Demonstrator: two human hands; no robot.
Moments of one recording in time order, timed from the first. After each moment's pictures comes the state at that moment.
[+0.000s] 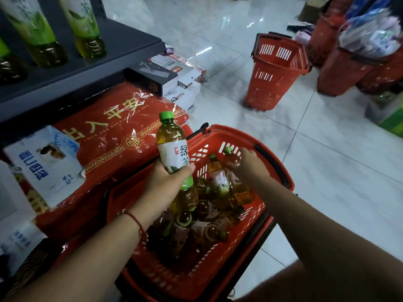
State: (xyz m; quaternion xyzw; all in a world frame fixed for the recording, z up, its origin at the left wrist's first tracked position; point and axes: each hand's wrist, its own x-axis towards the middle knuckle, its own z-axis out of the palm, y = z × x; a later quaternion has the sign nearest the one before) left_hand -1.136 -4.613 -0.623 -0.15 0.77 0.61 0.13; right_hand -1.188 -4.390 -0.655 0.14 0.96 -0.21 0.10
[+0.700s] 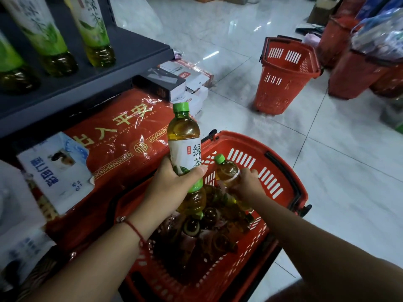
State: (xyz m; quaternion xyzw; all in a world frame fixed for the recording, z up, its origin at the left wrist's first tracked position) left_hand -1.143 -4.621 -0.607 -0.07 0.79 0.60 0.09; right_hand -1.191 -4.402 -0.707 0.20 0.92 -0.31 0.13
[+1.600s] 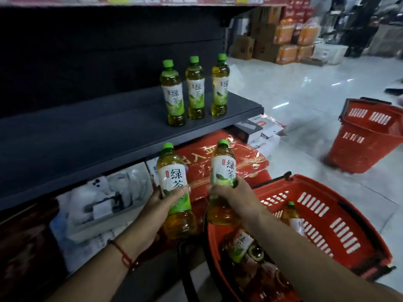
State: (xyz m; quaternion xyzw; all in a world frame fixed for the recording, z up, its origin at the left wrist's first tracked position) left_hand -1.015 -4.803 -0.546 -0.19 0.63 0.75 -0.01; right_hand -1.084 -4.624 -0.517 0.04 0.69 -0.68 0.24
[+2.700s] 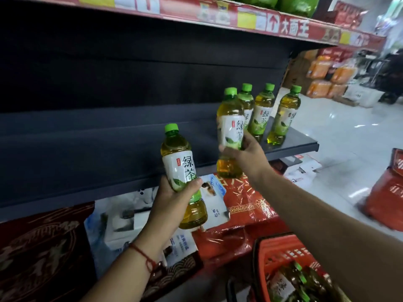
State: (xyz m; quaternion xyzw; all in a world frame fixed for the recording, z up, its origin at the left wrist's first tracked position) left_hand -1.013 -4.927 -0.516 -0.26 0.64 0.70 -0.18; right_hand -1.160 -4.802 -0.453 -0.16 0.73 -0.66 0.12
